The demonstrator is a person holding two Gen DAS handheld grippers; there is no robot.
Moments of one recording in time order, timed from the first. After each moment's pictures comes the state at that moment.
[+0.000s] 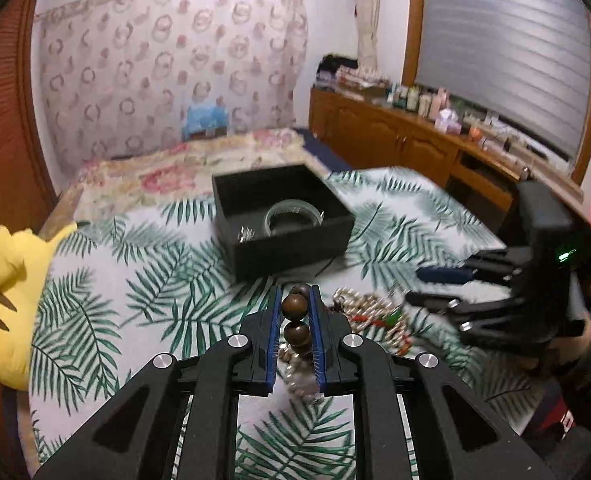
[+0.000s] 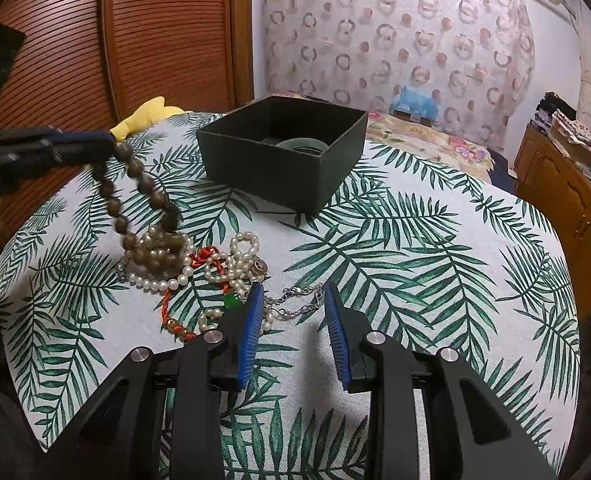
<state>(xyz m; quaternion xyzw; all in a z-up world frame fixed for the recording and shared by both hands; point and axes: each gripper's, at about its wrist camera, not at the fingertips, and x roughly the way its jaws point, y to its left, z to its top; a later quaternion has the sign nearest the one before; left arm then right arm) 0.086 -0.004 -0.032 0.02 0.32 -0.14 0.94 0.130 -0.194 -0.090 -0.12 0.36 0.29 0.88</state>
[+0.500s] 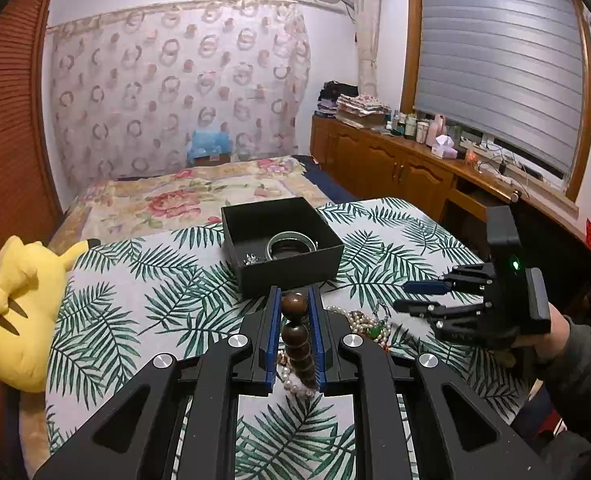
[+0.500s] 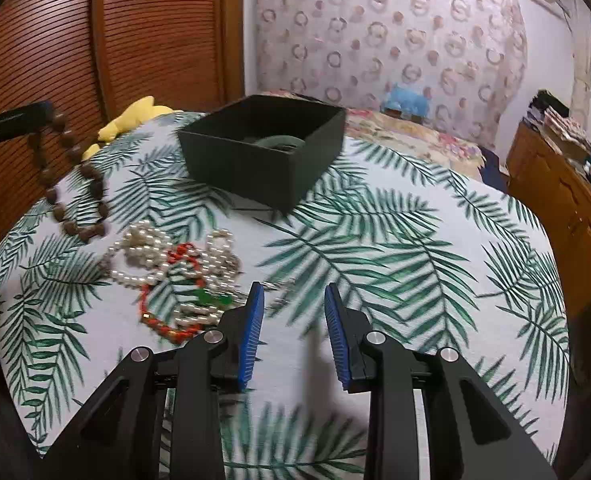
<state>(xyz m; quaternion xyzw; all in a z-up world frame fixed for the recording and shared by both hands) 0.058 0.004 -0.009 0.01 0.28 -0.13 0.95 0.138 -0.209 -0.090 -0.12 0.36 0.27 0.88</state>
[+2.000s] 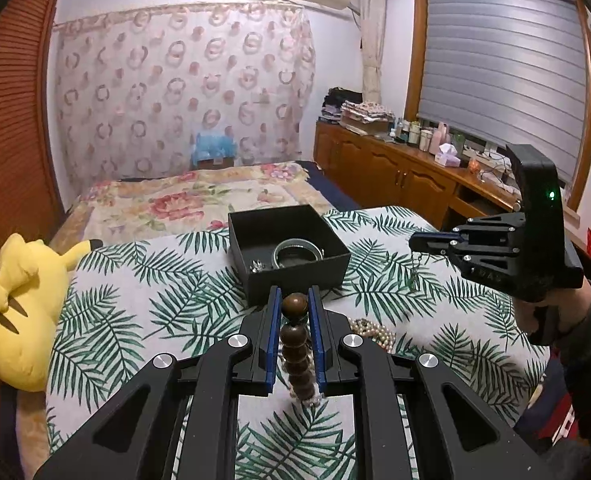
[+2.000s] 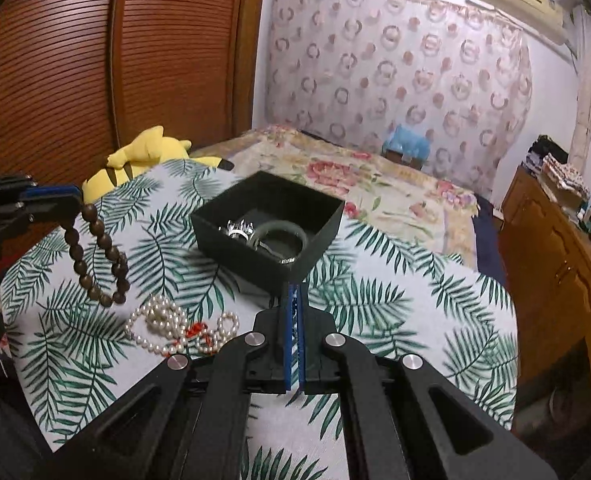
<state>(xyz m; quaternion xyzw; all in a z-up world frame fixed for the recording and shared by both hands) 0.066 0.010 -0.006 0.00 0.27 -0.13 0.95 0.145 -0.193 -0.010 -0.15 0.30 0.29 0.90</state>
